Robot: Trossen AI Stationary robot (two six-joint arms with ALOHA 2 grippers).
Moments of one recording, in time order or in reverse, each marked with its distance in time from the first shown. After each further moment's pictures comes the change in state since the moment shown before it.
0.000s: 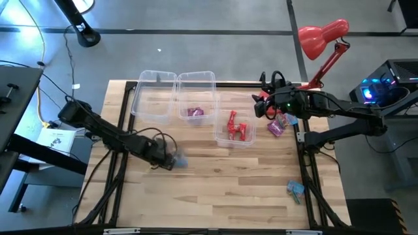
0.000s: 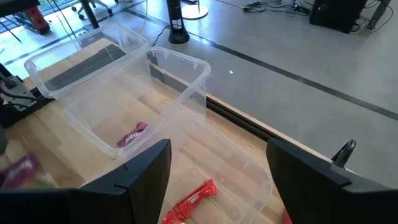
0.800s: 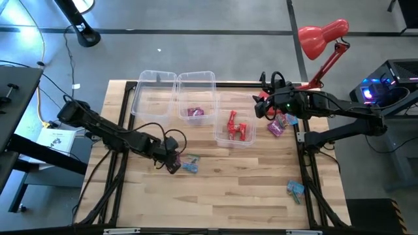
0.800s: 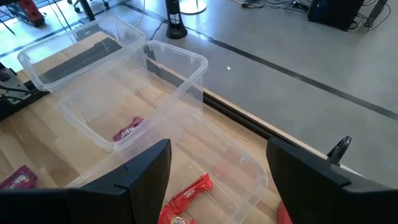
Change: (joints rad) left arm 0.035 -0.006 0.124 0.025 -0.119 0.487; right arm 0.000 0.000 0.000 -0.027 0.000 0.001
